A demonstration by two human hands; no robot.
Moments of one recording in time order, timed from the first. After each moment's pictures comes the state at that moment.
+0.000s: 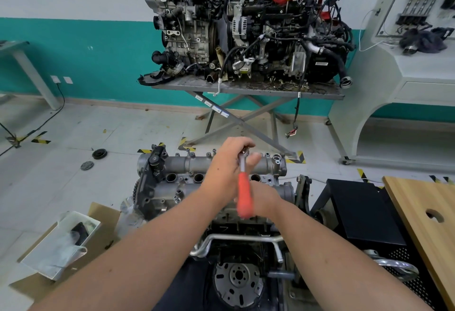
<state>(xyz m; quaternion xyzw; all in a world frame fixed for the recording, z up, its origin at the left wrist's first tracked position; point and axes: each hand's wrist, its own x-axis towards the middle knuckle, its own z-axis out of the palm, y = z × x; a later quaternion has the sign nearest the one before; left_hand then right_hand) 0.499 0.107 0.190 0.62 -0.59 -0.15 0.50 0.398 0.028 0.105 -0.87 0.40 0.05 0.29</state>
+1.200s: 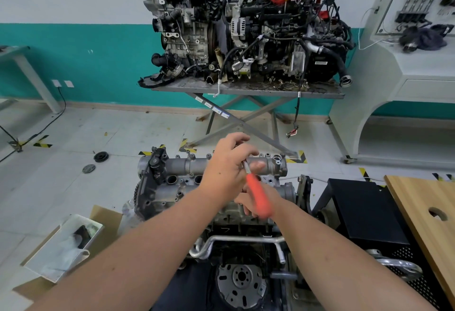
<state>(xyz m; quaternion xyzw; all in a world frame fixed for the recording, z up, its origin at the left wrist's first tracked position) 0.507 0.107 0.190 0.60 -0.66 -0.04 0.45 0.397 0.027 0.105 -0.85 0.39 0.01 0.35</state>
